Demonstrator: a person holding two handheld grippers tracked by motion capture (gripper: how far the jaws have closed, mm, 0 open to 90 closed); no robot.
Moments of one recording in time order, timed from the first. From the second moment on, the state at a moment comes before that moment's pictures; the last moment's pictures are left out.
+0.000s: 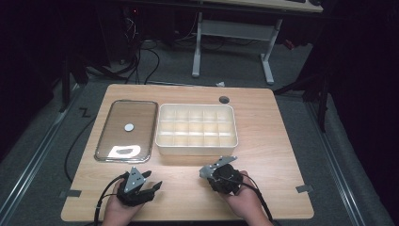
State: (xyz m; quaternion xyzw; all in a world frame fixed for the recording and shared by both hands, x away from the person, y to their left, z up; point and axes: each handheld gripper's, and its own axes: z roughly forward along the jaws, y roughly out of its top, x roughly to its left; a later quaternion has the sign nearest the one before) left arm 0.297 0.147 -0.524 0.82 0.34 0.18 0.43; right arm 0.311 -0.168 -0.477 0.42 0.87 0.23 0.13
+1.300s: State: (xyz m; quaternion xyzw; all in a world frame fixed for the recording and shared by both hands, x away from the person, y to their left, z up) left arm 0.296 0.148 -0.522 0.81 0.35 0.16 0.45; right arm 0.315 -0.228 -0.454 0.46 0.85 0.21 0.14
